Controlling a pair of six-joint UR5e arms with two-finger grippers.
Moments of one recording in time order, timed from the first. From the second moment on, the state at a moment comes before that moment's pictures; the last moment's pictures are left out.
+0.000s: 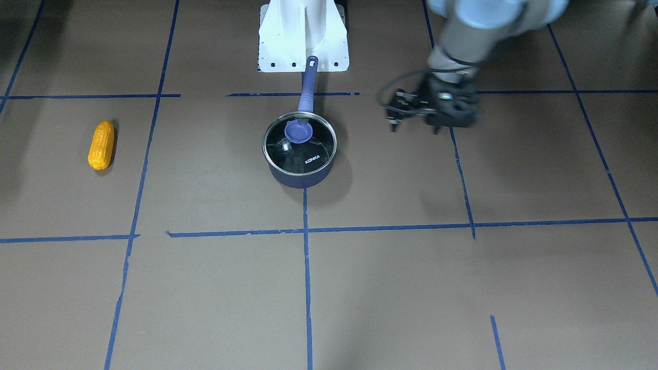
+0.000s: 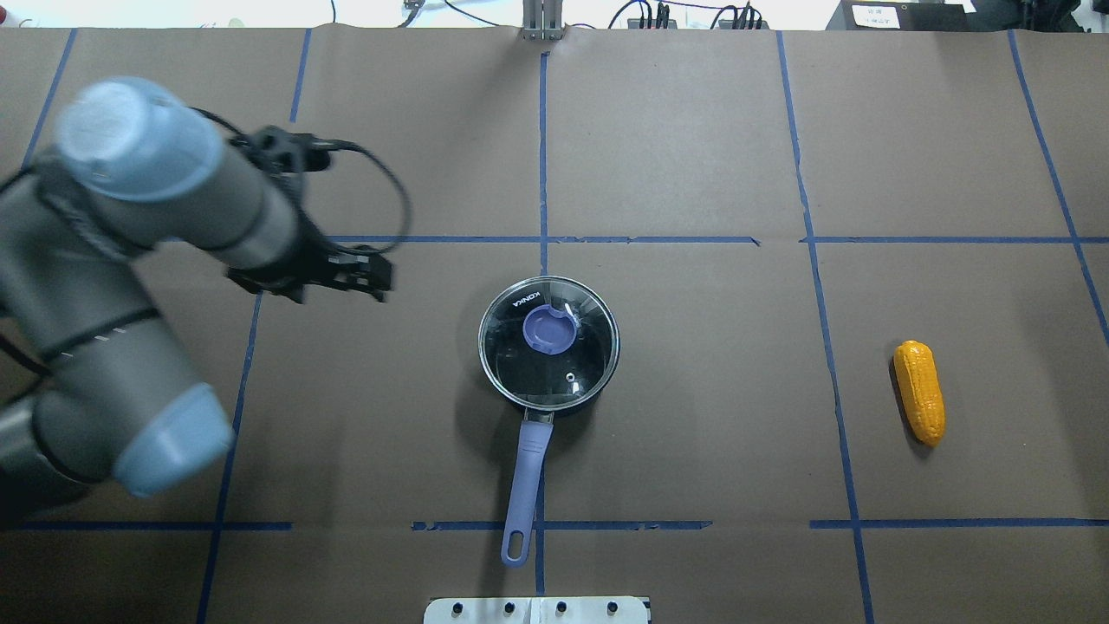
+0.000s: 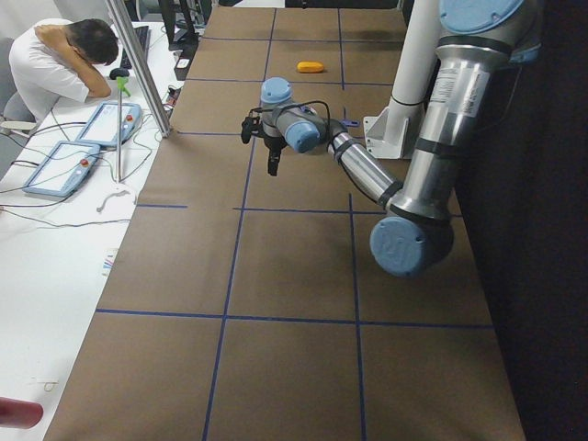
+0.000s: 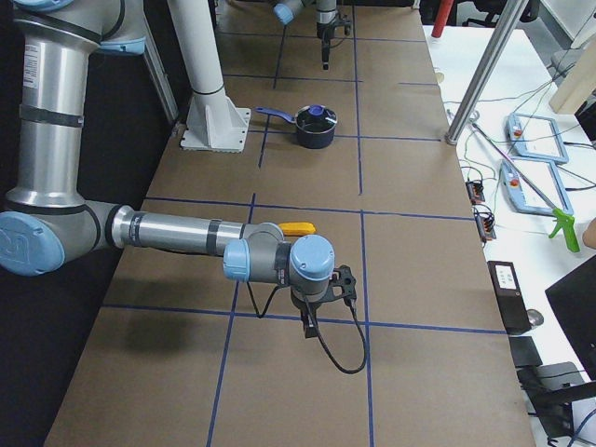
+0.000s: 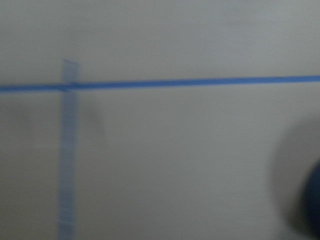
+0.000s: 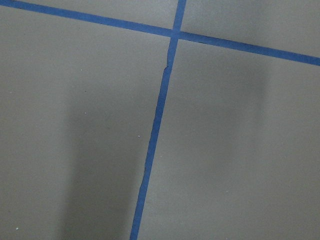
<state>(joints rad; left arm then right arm) -0.65 -2.10 -1.98 -1.45 -1.98 -1.15 1.57 -1.74 1.67 -1.53 2.37 -0.21</state>
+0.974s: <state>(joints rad) -0.51 -2.55 -1.55 -1.42 -1.87 -1.35 1.56 -1.74 1.67 -1.53 2.37 -0.21</state>
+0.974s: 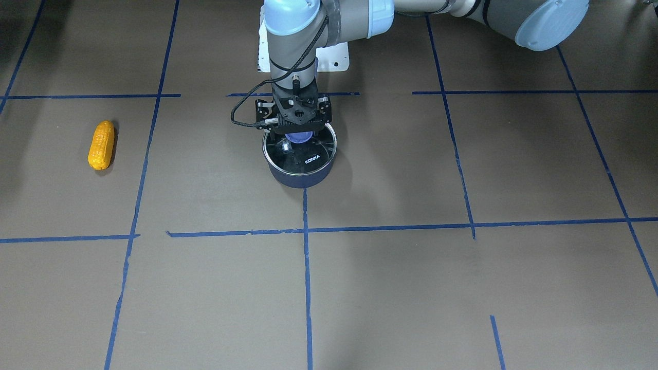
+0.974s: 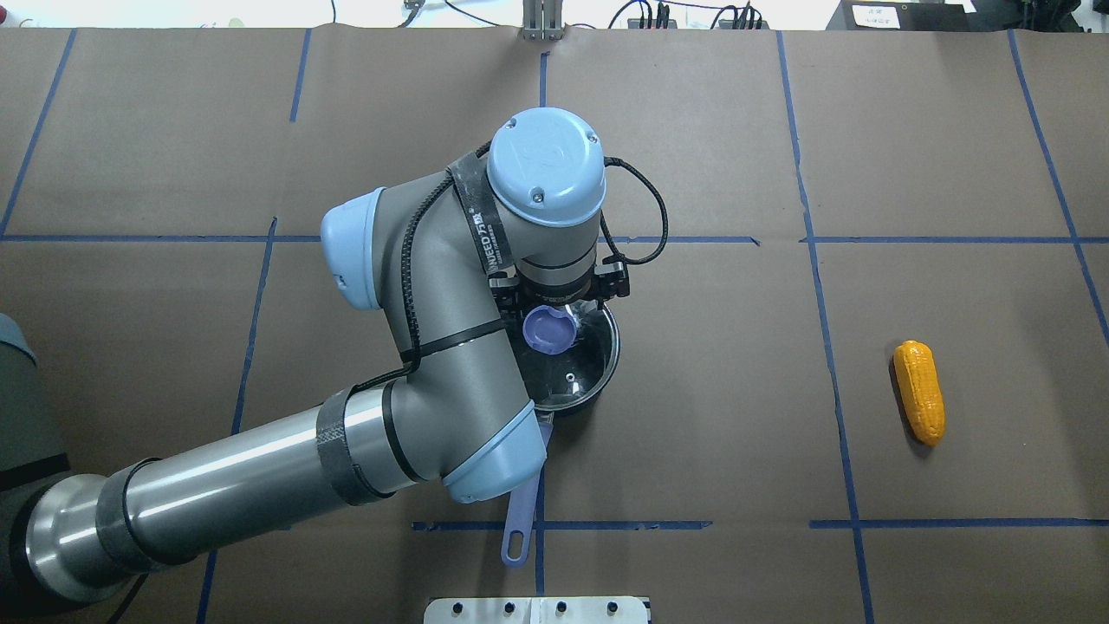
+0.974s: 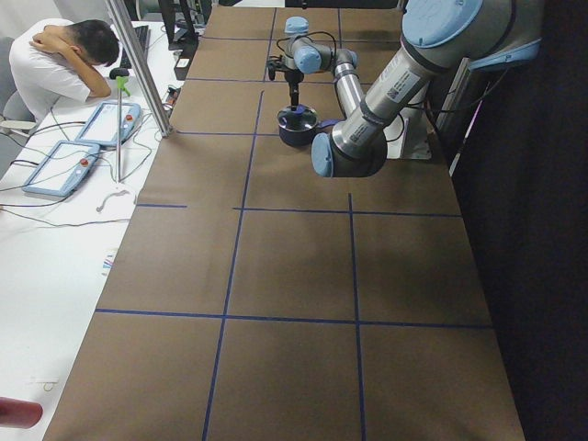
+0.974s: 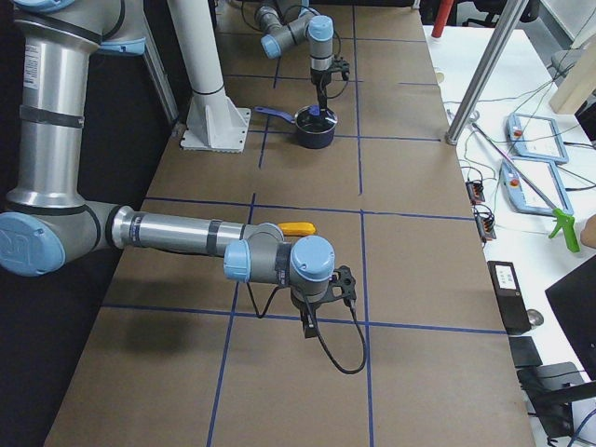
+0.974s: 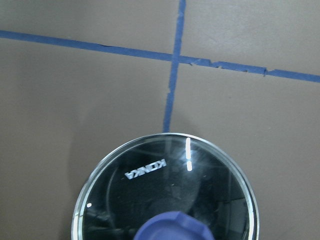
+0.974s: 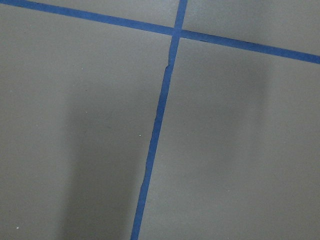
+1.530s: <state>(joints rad) -0.51 -2.52 -1.54 -1.43 -1.88 -1.33 1.56 -1.74 1.67 -1.53 2.37 -0.21</state>
